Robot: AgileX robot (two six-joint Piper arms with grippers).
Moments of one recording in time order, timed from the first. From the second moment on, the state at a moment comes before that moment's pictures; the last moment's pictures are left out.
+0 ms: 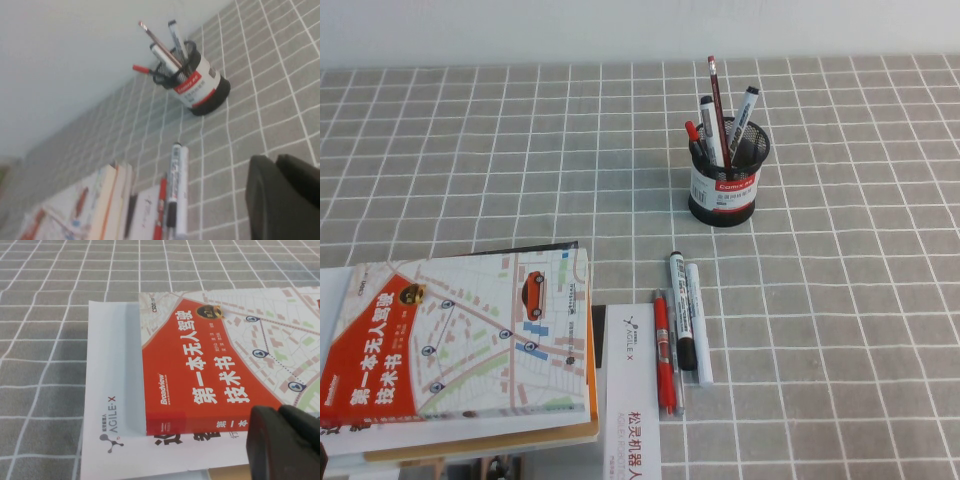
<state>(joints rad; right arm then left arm) 0.11 0.14 -0.06 1.10 0.29 -0.28 -0.09 -0.01 0.03 -0.07 0.39 0.07</state>
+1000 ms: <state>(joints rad) 0.61 1.82 -1.60 0.05 1.22 0.12 -0.09 -0.01 0.03 -0.07 0.39 0.07</state>
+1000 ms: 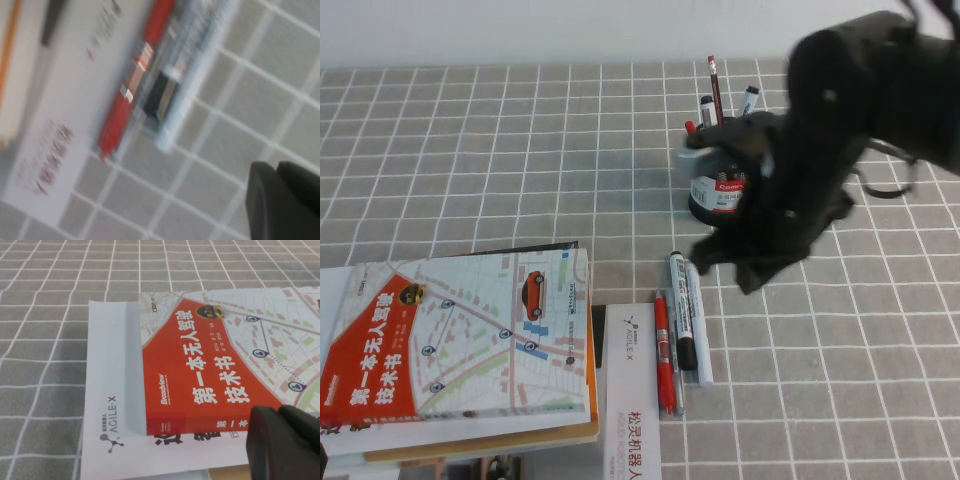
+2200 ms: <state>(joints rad) 0.62 2.19 -1.80 0.06 1.16 0.18 -0.09 -0.01 0.03 -0.07 0.39 0.07</state>
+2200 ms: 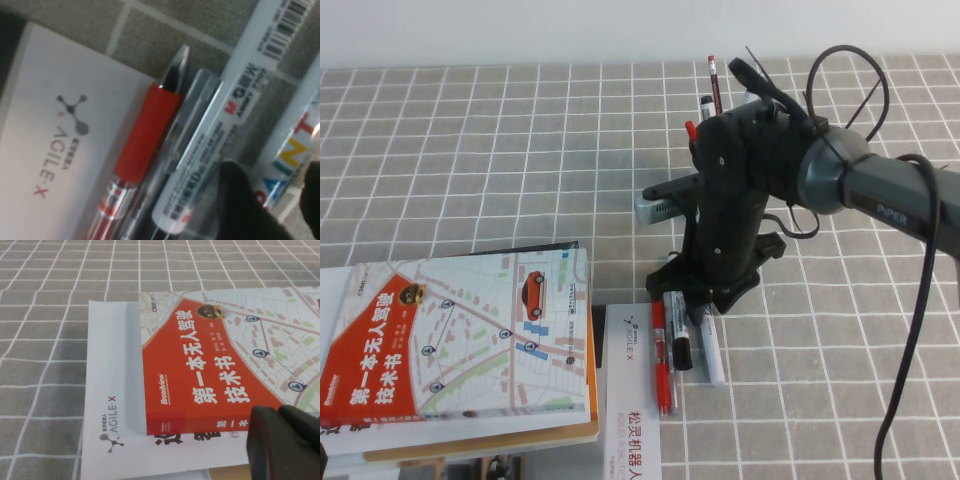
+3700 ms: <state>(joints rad) 0.47 1.87 -1.16 0.03 -0.72 0.13 -0.09 -0.01 0.03 -0.07 0.39 0.07</state>
